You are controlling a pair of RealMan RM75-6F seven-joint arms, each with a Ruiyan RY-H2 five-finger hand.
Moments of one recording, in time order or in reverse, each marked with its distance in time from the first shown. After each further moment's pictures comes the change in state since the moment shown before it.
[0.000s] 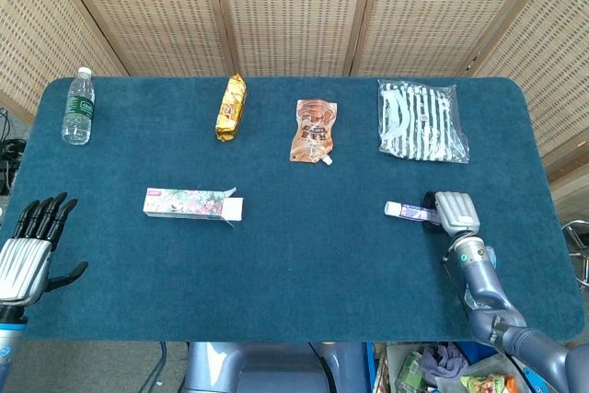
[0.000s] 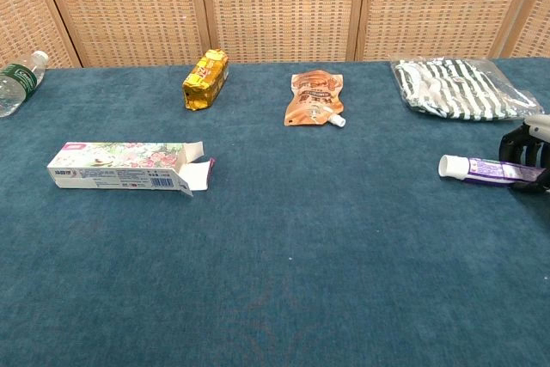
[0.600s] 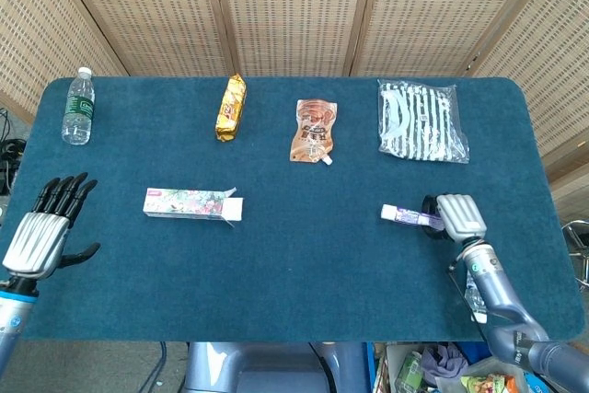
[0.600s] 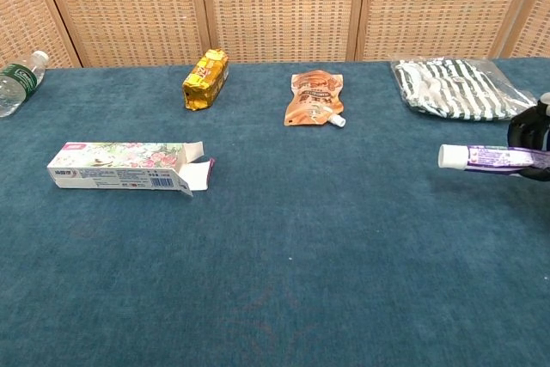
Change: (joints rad) left arm -0.130 0.048 -0.059 0.002 -0.023 -0.150 -0.019; right arm -0.045 0.165 -0.032 -0.244 -0.098 0.115 0.057
